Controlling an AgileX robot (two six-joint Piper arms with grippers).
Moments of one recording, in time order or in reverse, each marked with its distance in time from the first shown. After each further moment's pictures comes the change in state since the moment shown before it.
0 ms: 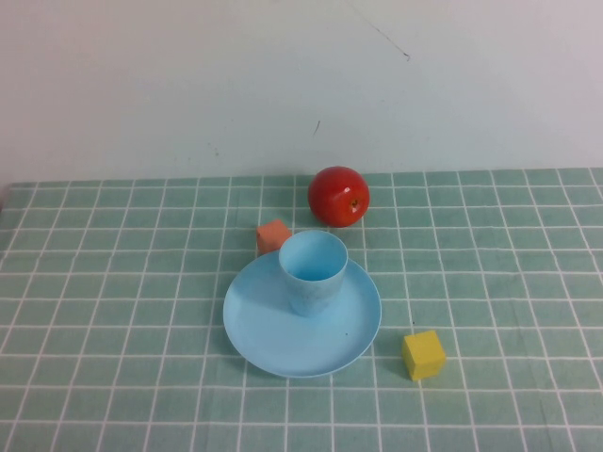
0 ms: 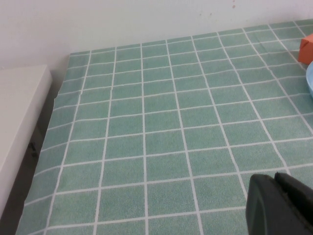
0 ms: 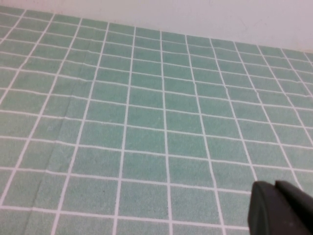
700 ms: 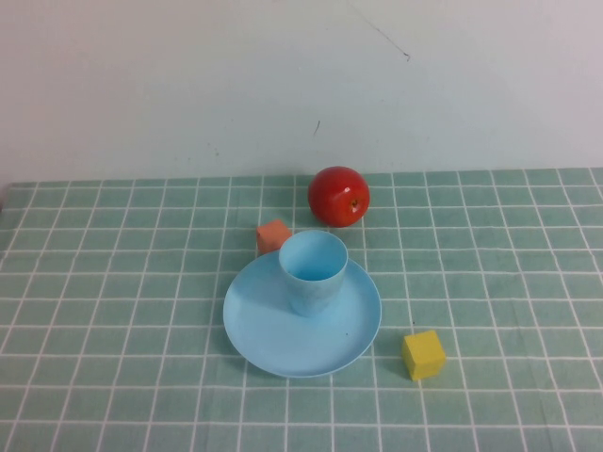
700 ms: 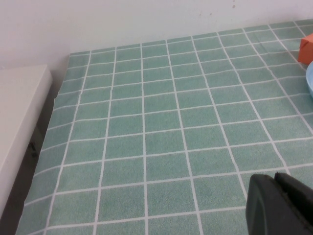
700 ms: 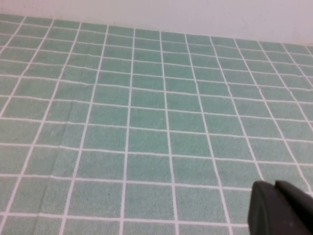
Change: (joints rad) right arm 0.000 0.000 0.000 0.002 0.001 0.045; left arm 0.000 0.000 0.000 0.000 0.000 0.000
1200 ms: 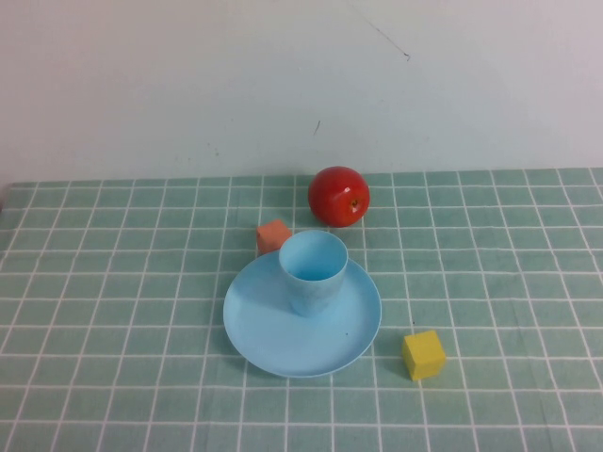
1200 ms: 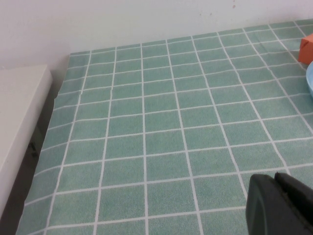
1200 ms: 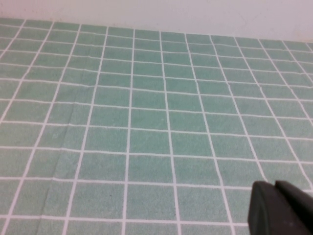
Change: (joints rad) right arm 0.000 0.000 0.000 0.000 0.002 0.020; left arm 0.000 0.000 0.000 0.000 0.000 0.000
